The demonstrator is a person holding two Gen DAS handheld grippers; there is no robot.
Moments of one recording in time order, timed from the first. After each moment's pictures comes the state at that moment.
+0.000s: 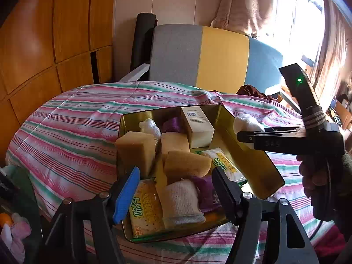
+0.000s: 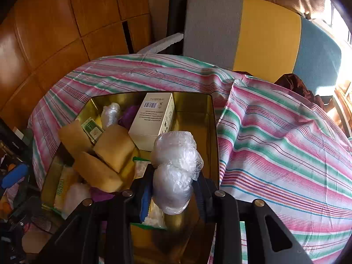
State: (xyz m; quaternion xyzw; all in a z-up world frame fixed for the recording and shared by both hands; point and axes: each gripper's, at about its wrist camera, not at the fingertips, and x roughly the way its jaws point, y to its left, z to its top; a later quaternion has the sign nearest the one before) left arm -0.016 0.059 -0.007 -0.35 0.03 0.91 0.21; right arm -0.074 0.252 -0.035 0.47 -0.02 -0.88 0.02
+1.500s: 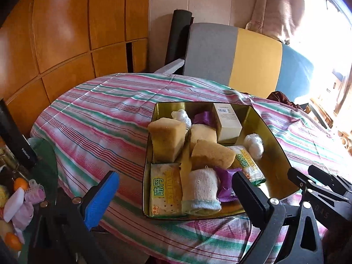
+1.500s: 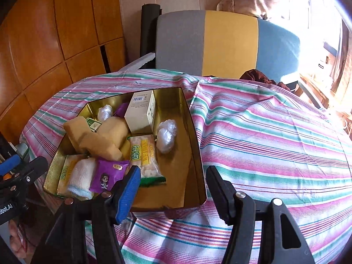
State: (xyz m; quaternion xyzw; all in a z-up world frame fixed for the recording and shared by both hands) left arm 0.006 0.046 -0.008 -0.36 0.01 0.93 0.10; right arm 0.044 0.246 -0.022 0.38 -0.06 -0.92 -0.08
